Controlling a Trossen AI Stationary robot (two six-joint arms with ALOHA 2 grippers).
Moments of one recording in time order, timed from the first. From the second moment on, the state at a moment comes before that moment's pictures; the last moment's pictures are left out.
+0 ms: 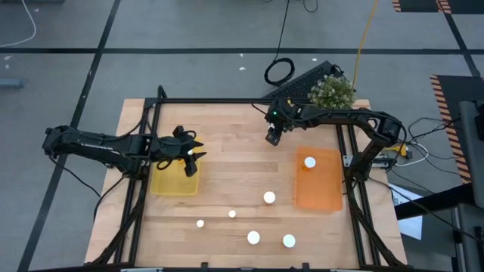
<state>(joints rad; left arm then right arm) -0.05 0.92 0.67 -0.40 -0.36 -0.21 -0.47 1.67 1.04 -0.41 0.06 0.01</state>
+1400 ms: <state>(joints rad) -0.06 0.92 0.67 -0.39 -0.36 -0.20 -0.43 1.61 1.03 -0.46 0.11 0.02</state>
